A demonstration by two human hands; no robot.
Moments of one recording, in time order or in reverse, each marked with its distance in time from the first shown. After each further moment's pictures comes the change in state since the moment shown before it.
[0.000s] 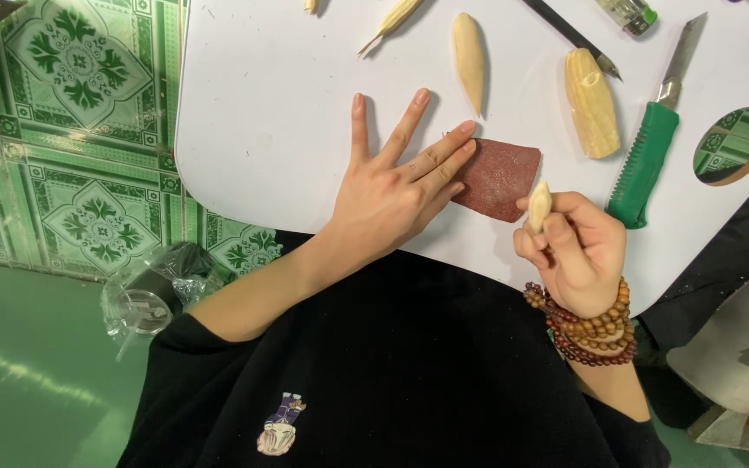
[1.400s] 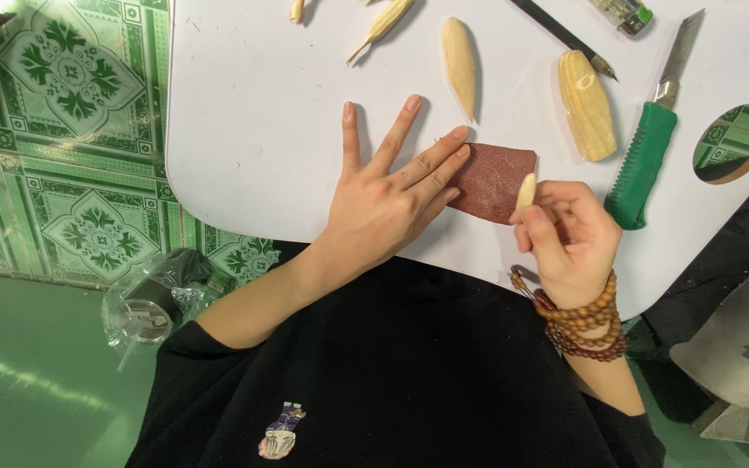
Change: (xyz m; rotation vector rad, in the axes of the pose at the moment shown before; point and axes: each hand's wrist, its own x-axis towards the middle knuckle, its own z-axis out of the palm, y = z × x) left_hand 0.005 -0.001 -0.005 -0.032 -0.007 -0.010; right_hand 0.013 -0.007 0.014 -0.410 0.076 -0.118
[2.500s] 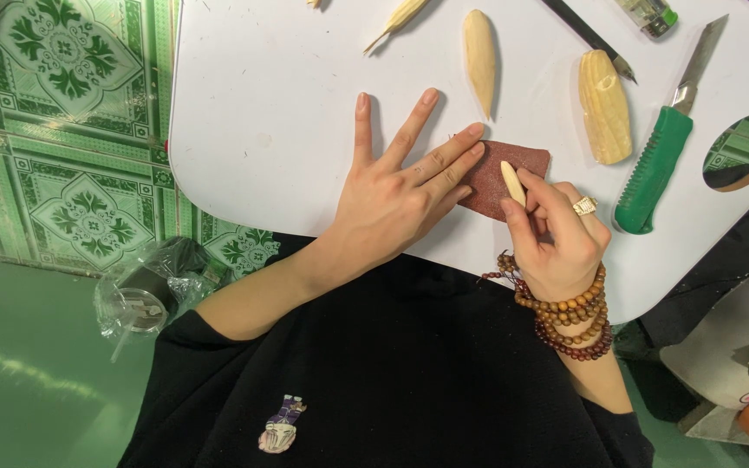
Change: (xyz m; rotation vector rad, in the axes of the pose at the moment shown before) left_hand -0.003 -0.005 0.001 0.012 -0.010 0.001; right_hand 0.011 0.003 0.013 -0.653 -0.010 -0.501
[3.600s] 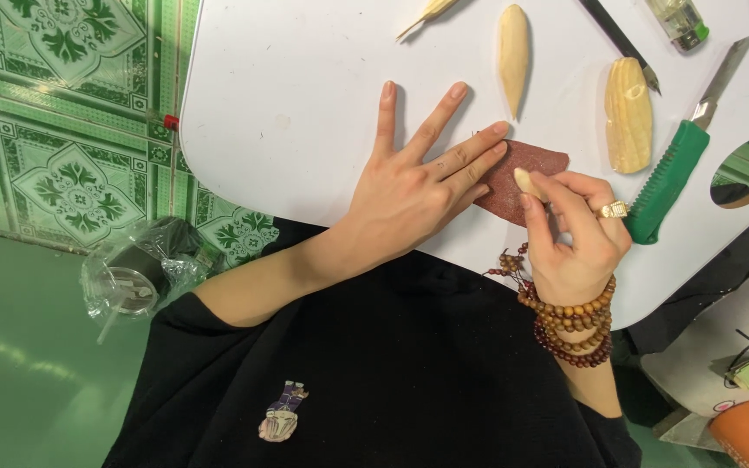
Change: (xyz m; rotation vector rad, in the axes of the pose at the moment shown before) left_hand -0.005 -0.003 0.002 -0.018 0.058 -0.006; right_hand 0.012 -0.020 0.001 -0.018 0.029 0.002
